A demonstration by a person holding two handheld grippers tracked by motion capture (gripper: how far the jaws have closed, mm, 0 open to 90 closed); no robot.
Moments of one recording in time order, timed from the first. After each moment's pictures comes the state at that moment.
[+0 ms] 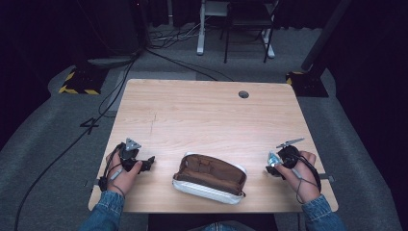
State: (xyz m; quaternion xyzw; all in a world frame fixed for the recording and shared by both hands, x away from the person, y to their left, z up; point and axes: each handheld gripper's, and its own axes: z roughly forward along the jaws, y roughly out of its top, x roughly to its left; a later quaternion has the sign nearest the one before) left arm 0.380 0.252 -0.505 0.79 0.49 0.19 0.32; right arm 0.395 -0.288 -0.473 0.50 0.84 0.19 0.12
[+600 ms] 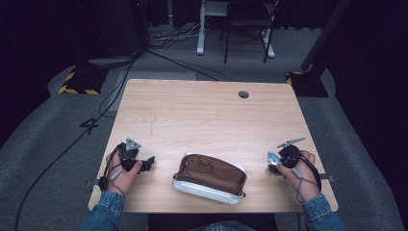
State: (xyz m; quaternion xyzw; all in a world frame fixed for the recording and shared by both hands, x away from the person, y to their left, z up) left arm 0.380 0.252 -0.505 0.79 0.49 0.19 0.32; right arm 0.397 -0.293 -0.473 0.50 0.84 0.19 0.11
